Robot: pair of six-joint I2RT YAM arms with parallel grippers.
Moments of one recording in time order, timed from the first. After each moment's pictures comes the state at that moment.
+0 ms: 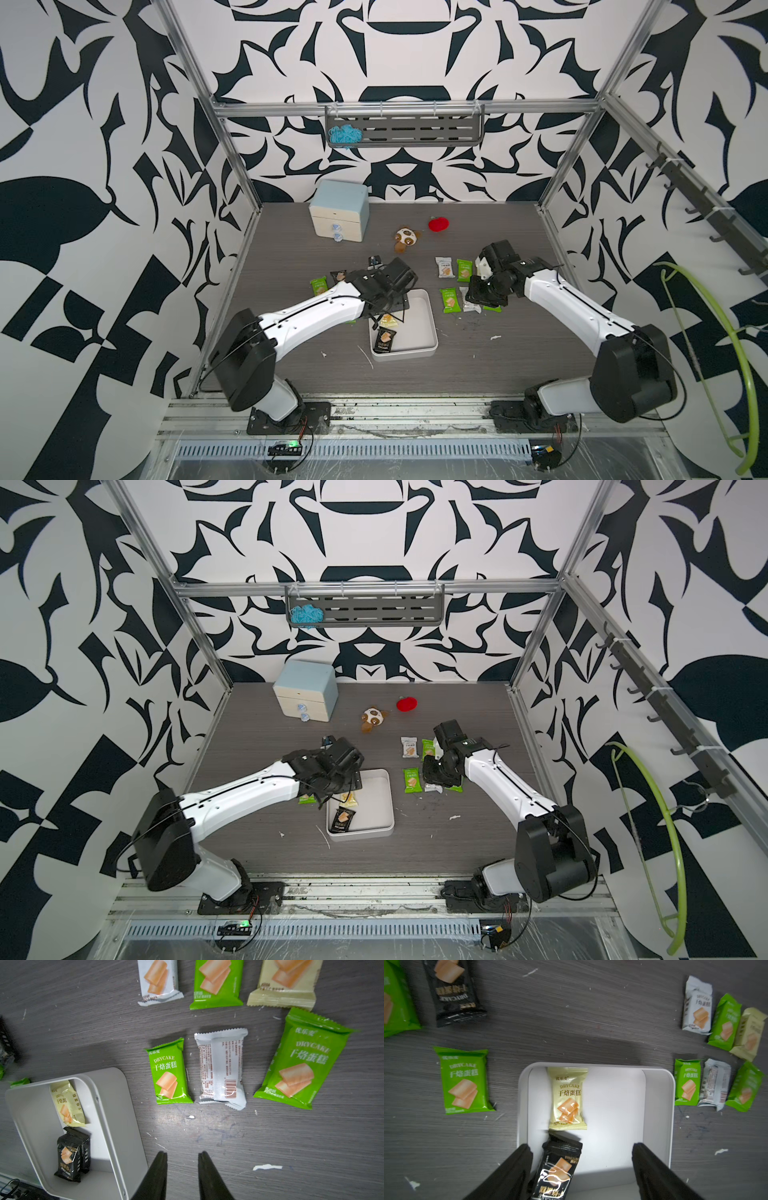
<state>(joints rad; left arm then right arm) -0.91 1.59 1.21 -0.80 -0.23 -0.99 0.31 1.40 1.00 -0.83 -0.20 0.46</state>
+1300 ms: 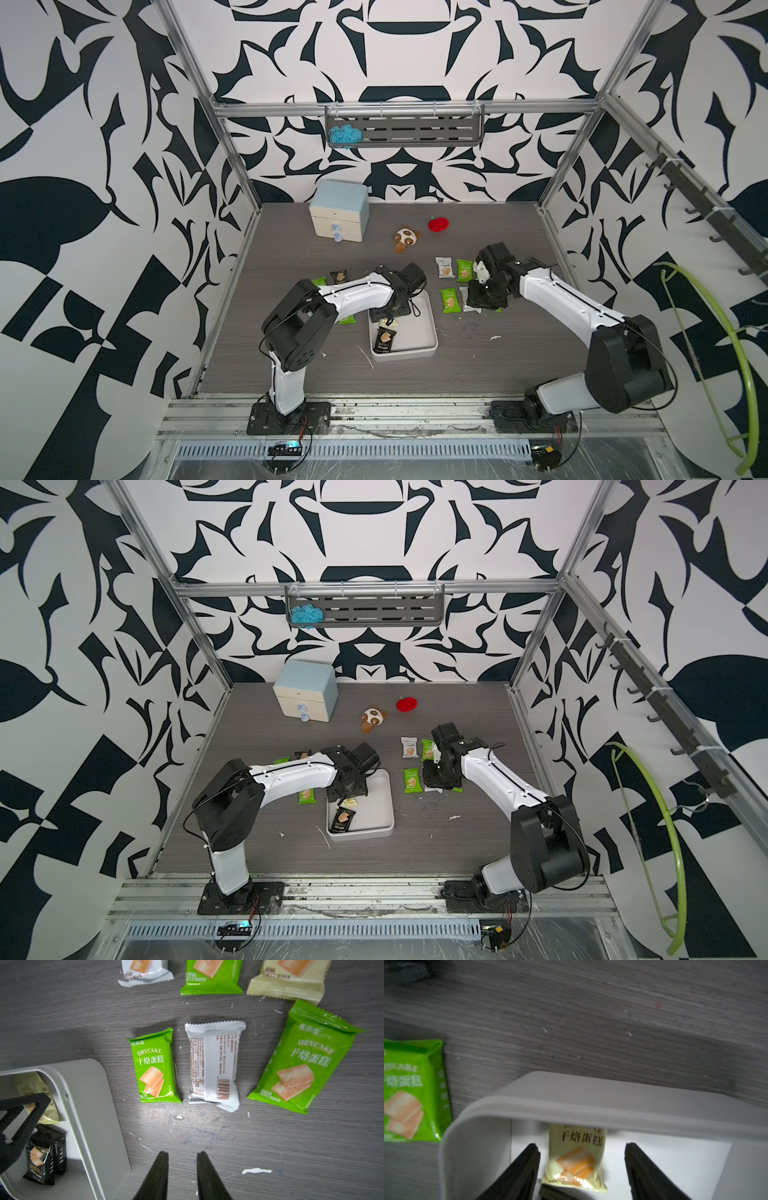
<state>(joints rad) -0.86 1.88 1.26 -0.78 -0.21 -1.03 0.31 1.45 0.99 -0.84 -0.17 0.39</state>
